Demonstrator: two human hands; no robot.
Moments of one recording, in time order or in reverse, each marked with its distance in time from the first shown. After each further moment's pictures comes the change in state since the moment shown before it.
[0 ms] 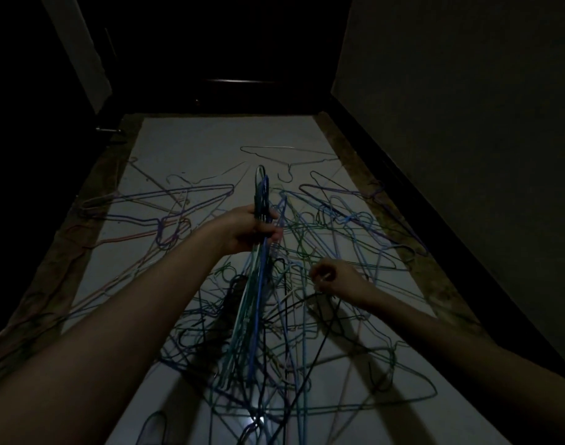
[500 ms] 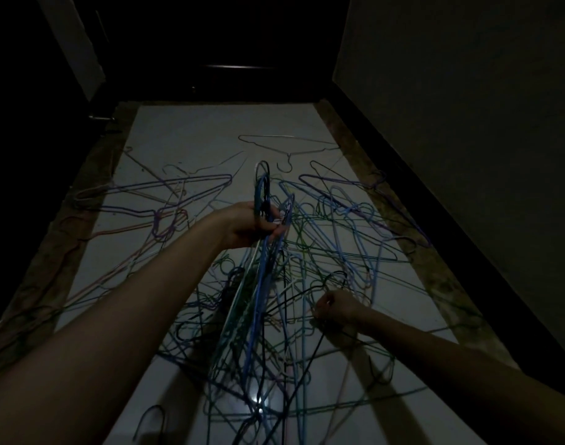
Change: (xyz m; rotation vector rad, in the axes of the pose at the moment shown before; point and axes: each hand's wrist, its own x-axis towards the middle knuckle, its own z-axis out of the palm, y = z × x) left_hand 0.007 -0.005 0.002 0.069 -0.075 -0.026; right_hand -0.004 0.044 0.042 0.001 -0.191 0.361
